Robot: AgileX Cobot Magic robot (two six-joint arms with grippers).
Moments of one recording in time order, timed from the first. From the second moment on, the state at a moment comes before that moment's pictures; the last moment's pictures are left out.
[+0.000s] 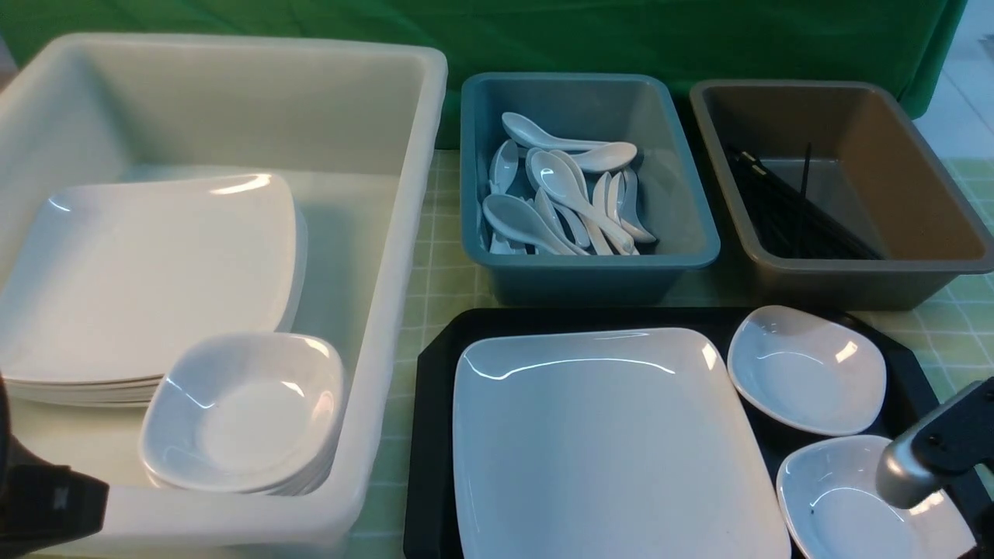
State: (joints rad) right arm 0.44 0.99 -0.63 0.13 0.98 -0.15; left arm -0.07 0.70 -0.86 -0.29 1.21 -0.07
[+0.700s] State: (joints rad) right arm 0.69 1.51 -0.63 -0.32 0.74 0.02; left arm -0.07 0.70 -0.86 -0.30 1.20 -0.05
